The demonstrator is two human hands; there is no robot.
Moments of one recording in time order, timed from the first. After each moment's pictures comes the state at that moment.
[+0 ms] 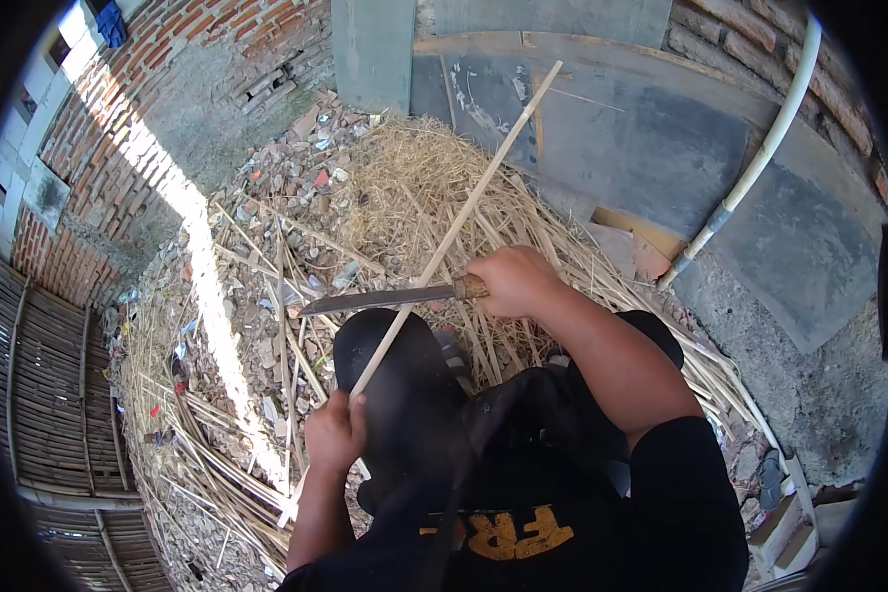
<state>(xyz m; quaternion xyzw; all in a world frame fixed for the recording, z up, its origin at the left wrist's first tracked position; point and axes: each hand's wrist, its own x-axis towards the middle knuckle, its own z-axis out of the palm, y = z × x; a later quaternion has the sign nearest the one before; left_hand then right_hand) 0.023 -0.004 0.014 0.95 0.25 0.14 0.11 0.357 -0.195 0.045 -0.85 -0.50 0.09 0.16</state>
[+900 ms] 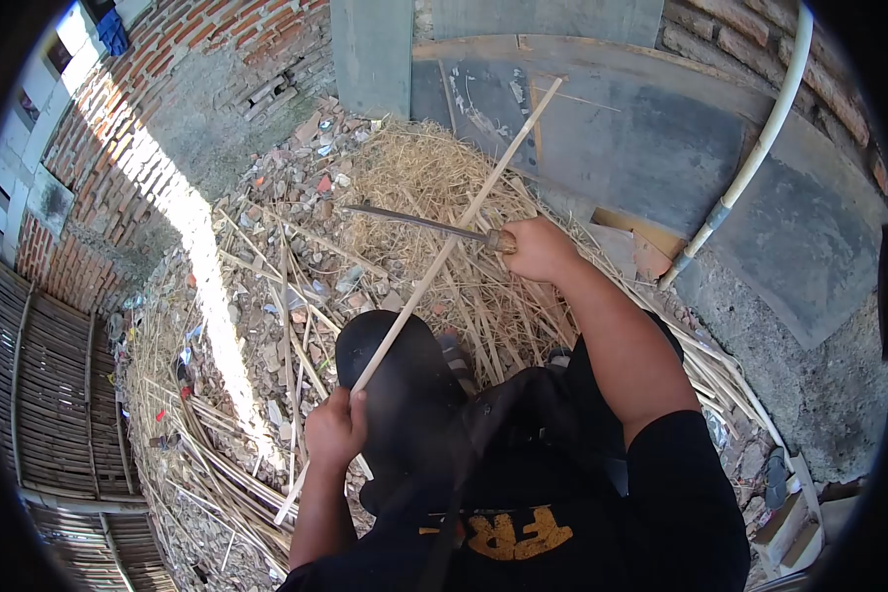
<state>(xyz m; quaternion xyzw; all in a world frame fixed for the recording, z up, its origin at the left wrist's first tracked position) 0.027 -0.002 0.018 0.95 0.25 0.16 0.10 0.404 -0.207 0.036 -0.90 -0.34 0.11 0.26</state>
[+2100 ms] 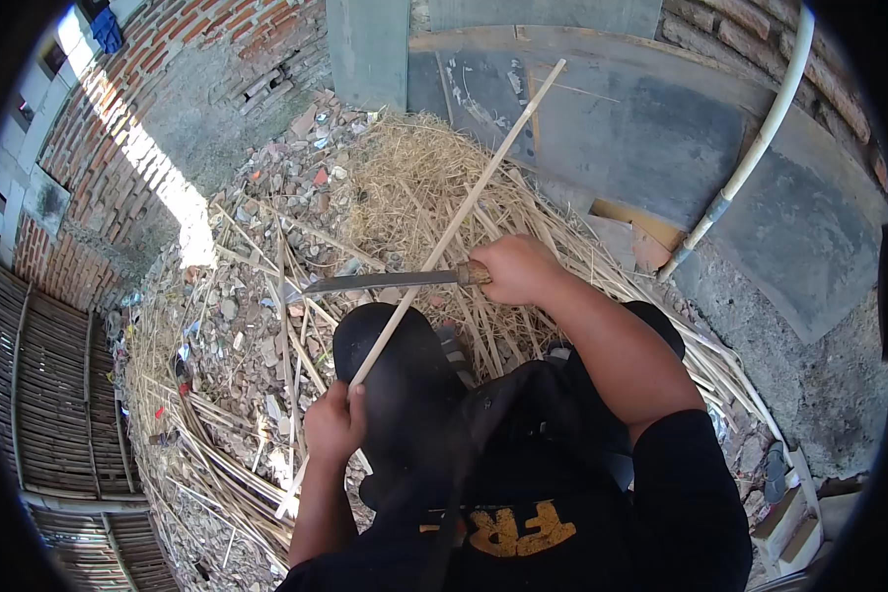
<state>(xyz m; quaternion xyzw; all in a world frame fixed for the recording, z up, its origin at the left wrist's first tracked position) 0.029 -0.005 0.020 0.95 0.25 0.15 0.12 0.358 -0.201 0.049 -0.85 -0.48 0.09 0.18</state>
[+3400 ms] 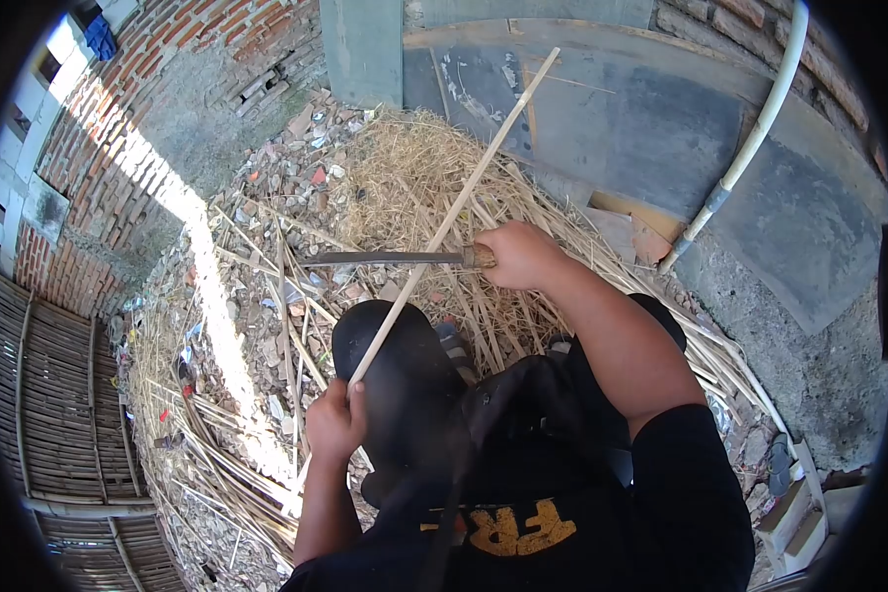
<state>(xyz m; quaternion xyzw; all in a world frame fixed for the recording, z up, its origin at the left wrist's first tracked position) 0.029 -0.004 0.014 0.95 0.25 0.16 0.12 0.373 -0.205 0.042 -0.85 -0.46 0.12 0.22</state>
